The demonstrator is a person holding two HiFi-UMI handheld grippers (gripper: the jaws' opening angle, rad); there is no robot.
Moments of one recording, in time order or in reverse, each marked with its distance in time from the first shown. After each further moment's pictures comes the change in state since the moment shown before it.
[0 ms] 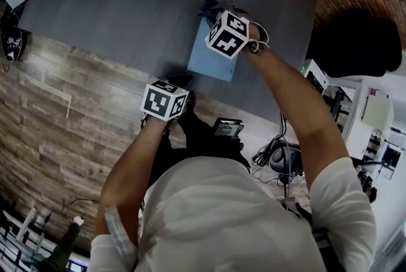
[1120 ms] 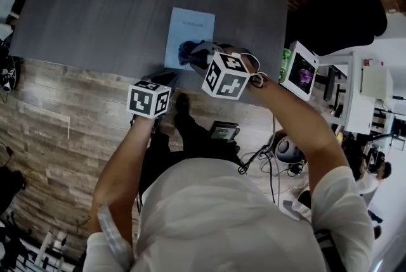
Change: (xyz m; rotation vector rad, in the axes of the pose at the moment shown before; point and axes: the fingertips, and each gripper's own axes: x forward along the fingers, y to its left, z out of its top) left arm 0.005 -0.018 0.001 0.072 0.005 0.021; right arm -0.105 0.131 -0.032 -0.010 -0.143 0.239
